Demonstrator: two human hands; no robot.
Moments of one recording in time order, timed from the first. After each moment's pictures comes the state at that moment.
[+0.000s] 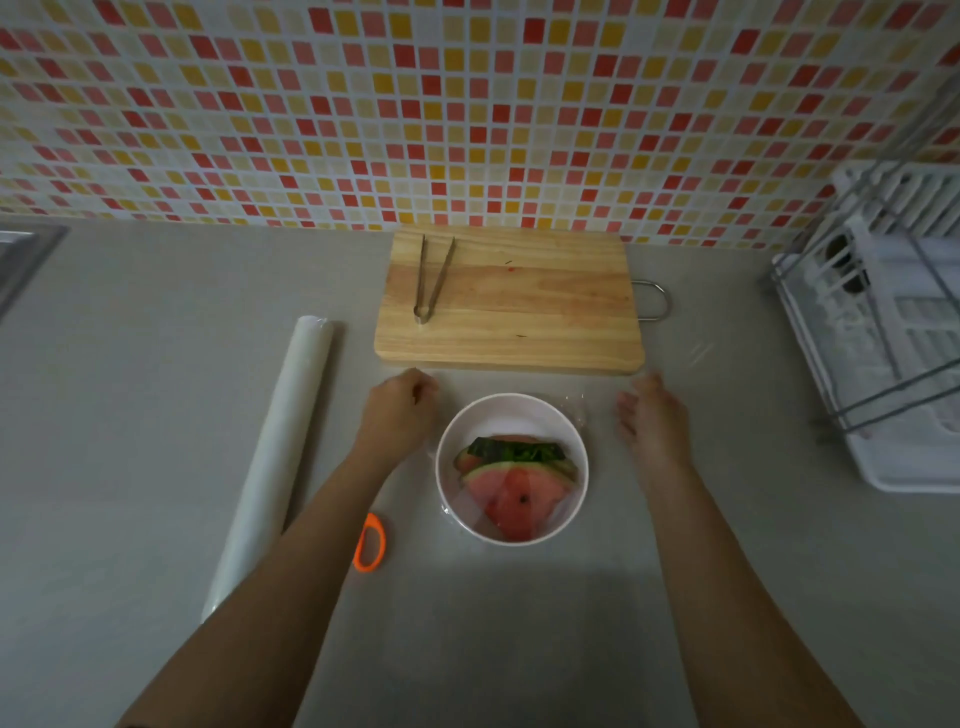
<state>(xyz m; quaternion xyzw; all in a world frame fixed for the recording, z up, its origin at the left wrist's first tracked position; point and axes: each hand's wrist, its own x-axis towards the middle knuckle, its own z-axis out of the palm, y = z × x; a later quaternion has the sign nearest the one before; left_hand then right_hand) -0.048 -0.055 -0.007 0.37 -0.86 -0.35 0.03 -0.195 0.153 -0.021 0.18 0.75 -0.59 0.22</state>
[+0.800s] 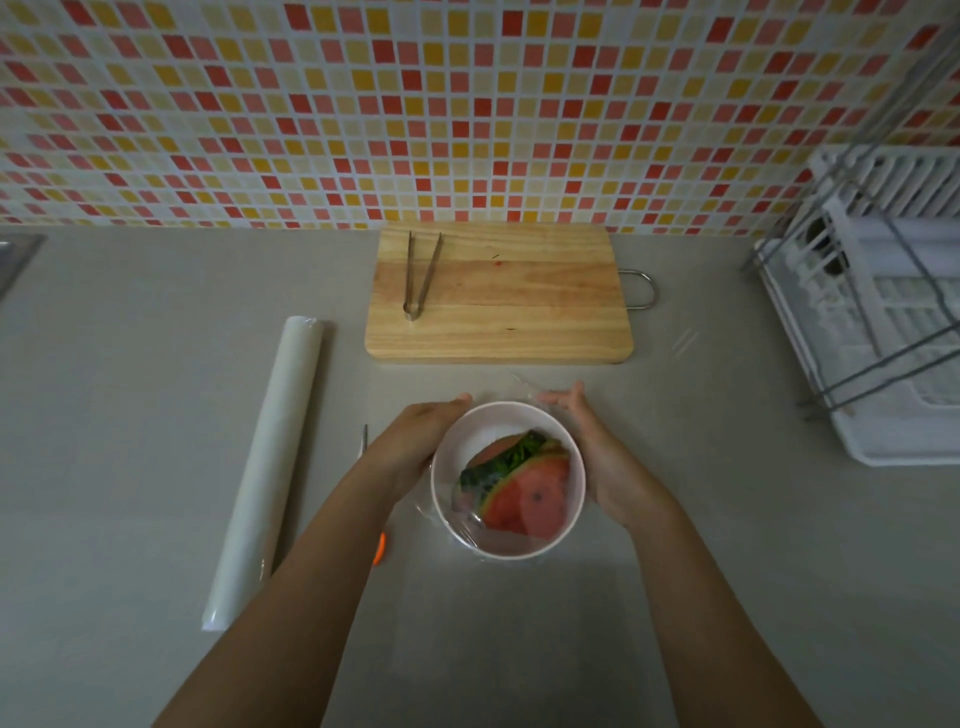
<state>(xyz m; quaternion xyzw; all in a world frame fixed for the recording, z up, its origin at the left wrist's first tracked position) -0.043 -0.032 -0.007 0.37 -0.60 -0.70 -0.09 -0.142 0.146 -0.019 -0.04 0.68 -0.58 0.45</state>
